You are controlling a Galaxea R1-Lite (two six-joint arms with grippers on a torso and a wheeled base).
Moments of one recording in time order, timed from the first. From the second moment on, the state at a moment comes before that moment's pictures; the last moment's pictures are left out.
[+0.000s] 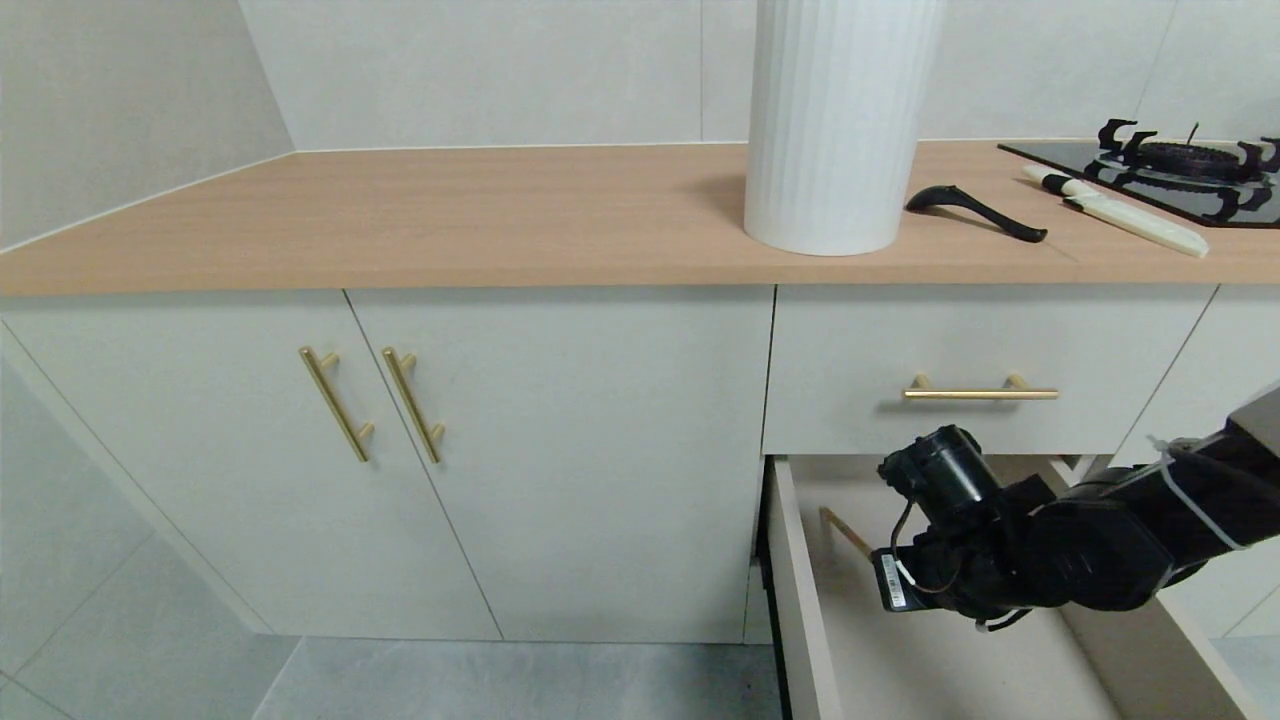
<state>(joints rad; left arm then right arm) 0.00 0.00 0.00 0.00 0.04 -0.01 0.51 1.97 -0.88 -0.09 -0.24 0.35</state>
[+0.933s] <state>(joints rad) 0.00 0.00 0.00 0.00 0.04 -0.01 0.51 2.23 -0.91 -0.14 -0.24 0.35</state>
